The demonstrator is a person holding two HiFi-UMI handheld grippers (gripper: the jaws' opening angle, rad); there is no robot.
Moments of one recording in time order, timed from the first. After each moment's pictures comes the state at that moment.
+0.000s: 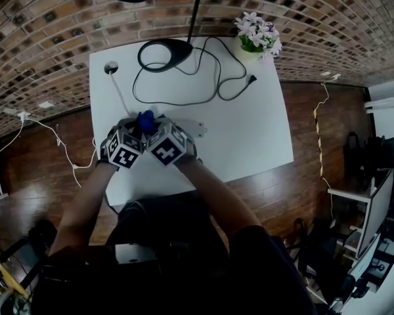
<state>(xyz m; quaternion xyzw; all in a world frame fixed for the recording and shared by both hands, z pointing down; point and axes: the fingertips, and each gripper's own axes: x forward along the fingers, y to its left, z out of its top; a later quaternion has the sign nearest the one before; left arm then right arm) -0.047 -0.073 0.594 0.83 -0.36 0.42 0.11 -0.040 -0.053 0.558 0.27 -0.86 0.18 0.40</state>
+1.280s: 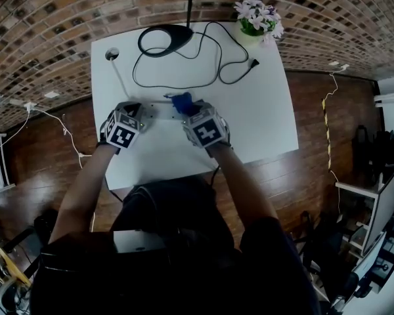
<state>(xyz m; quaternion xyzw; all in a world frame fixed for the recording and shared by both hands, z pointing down) -0.047 -0.076 0.593 0.82 -0.37 0.42 0.13 0.093 -0.059 0.560 0.36 -0.82 0.22 0.38</state>
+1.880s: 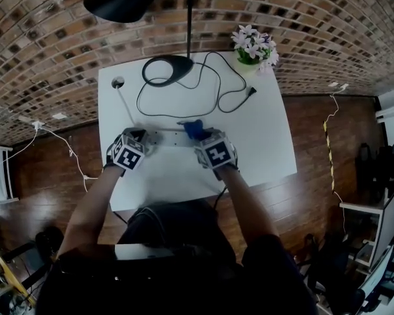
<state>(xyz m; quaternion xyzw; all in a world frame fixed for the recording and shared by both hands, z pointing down) -0.040 -0.076 0.594 0.81 -0.36 0.44 0.14 0.132 -0.068 0.558 0.38 -0.81 0.24 0.38</state>
